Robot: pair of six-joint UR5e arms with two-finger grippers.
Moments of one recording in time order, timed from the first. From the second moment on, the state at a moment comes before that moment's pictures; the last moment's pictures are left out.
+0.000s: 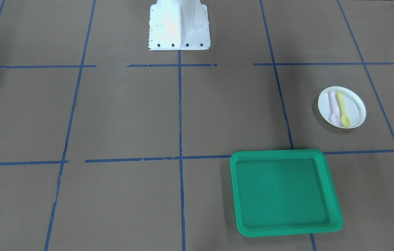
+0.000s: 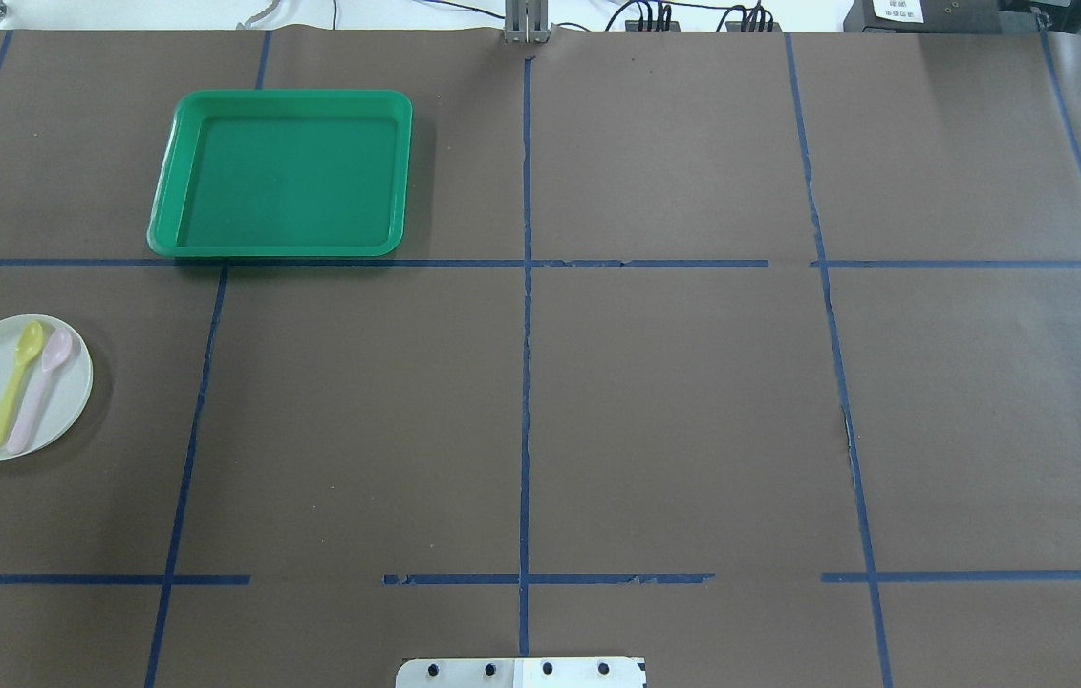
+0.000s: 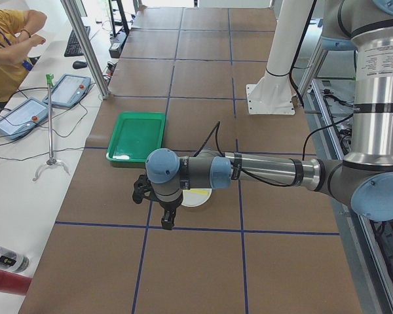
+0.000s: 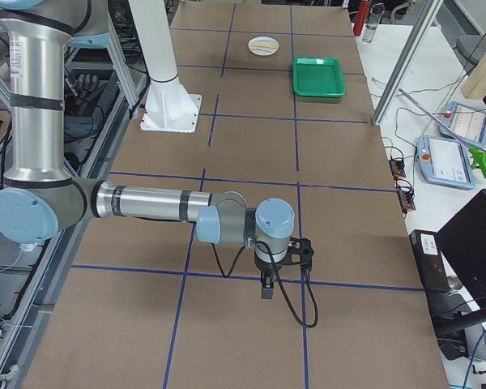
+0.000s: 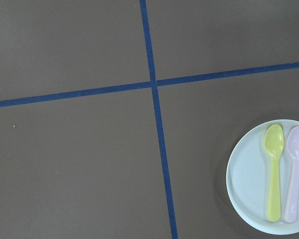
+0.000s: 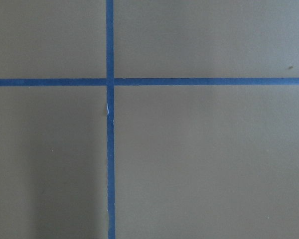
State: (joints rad) left arm -1.61 -1.53 -1.70 -1.46 -2.41 0.19; right arm 1.58 -1.65 1.62 -1.53 2.28 0.03
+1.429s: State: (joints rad) left arm -1.60 -1.49 -1.68 -1.54 -2.41 0.12; right arm 1.58 -1.65 1.62 -1.53 2.28 0.03
